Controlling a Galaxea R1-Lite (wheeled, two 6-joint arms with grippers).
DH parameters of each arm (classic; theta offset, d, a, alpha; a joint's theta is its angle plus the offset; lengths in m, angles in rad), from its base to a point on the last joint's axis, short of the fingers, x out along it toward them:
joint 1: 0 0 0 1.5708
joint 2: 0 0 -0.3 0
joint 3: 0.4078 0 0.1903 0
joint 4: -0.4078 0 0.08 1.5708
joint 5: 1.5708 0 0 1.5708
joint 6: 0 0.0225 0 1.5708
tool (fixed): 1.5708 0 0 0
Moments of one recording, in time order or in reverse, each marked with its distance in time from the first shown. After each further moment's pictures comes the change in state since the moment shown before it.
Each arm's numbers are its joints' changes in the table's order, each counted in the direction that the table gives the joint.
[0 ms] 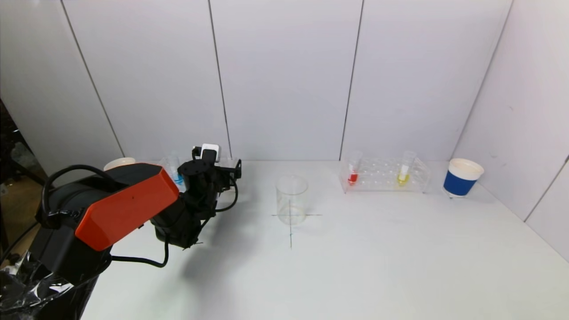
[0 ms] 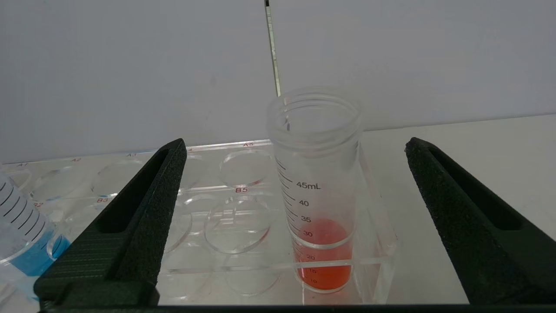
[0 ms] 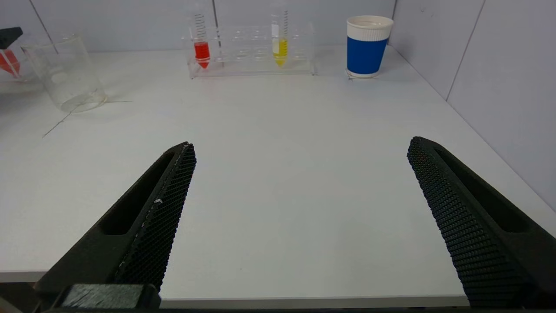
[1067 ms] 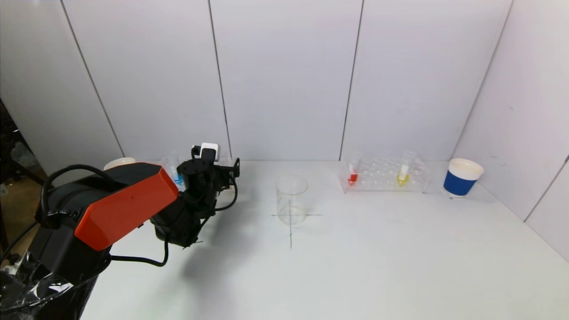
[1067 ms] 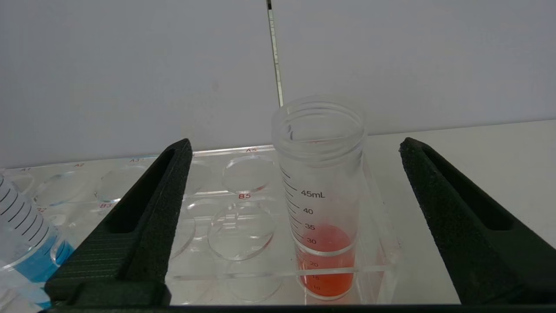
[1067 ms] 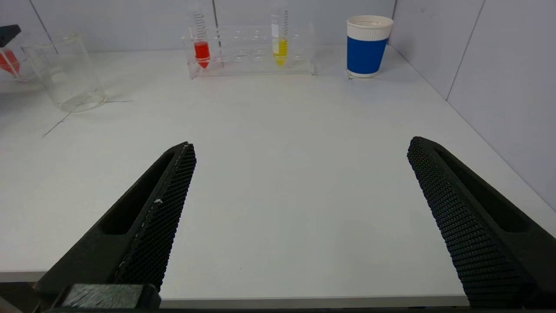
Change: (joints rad) left arm 0.003 0.001 0.008 0.000 0.002 0.000; right arm 0.000 0.000 0.000 0.000 0.000 0.000
